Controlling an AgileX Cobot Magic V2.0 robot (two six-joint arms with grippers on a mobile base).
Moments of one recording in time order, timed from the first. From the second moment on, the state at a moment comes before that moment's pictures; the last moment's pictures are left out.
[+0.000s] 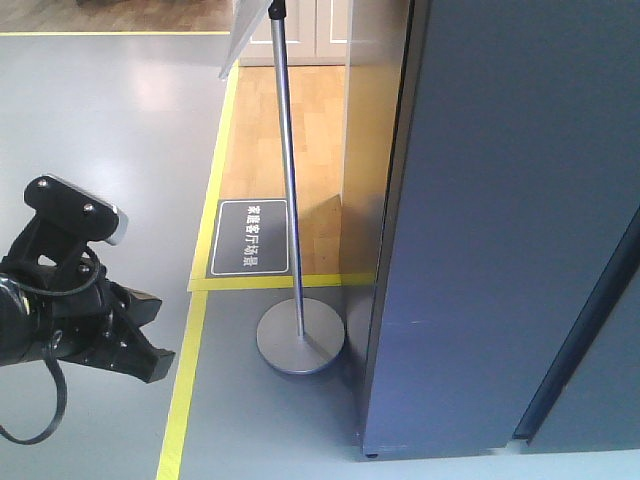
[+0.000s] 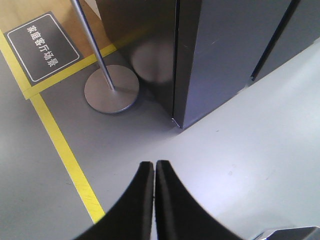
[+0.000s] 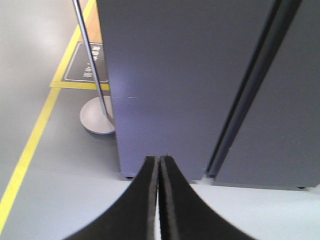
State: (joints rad) left arm -0.48 1.16 -0.80 -0.04 0.53 0.06; right arm 0.06 0.08 -0.57 -0.05 1.09 -0.04
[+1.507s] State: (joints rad) left arm -0.04 0.19 -0.07 -0.08 0.21 0.07; right arm 0.06 0.08 -0.57 -0.04 1.10 -0.03
